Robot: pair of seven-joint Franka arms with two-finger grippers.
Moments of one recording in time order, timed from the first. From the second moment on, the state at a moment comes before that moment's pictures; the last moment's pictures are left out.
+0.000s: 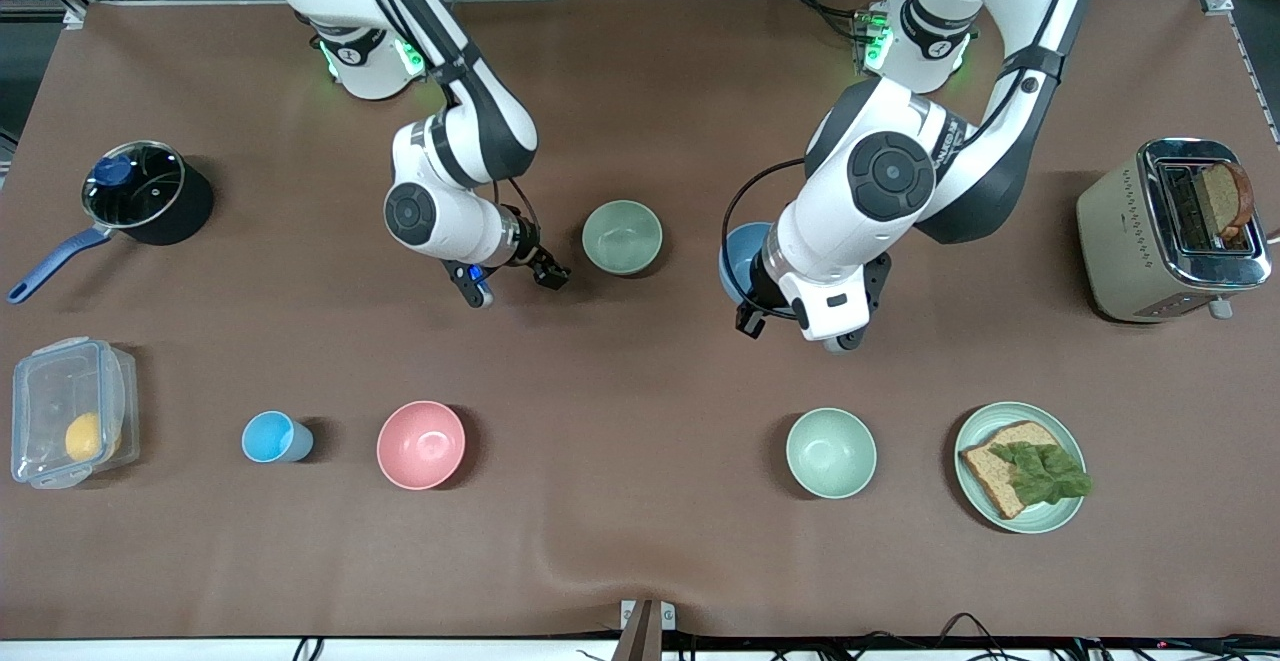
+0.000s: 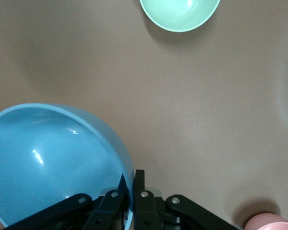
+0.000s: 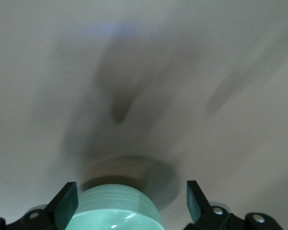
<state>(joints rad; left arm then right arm) -0.43 0.47 -0.15 -1.45 -0.12 2.00 -1.59 0.60 0.42 -0.03 -2.07 0.67 2.32 1.11</state>
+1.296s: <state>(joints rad) -0.71 0.67 -0.15 -1.46 -0.12 2.23 -2.02 0.62 0.51 -0.02 -2.08 1.01 2.42 0.99</state>
